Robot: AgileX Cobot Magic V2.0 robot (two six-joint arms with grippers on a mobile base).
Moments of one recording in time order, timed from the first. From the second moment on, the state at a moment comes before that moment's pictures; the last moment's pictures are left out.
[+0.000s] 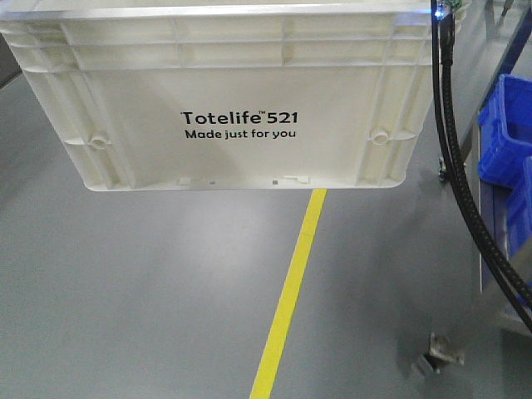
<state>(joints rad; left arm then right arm) -0.18 1.72 -2.06 0.01 1.10 -0.15 0.33 1.78 -2.13 -0.23 1.19 0.19</state>
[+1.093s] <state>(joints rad) -0.18 1.72 -2.06 0.01 1.10 -0.15 0.33 1.78 -2.13 -0.23 1.19 0.19</state>
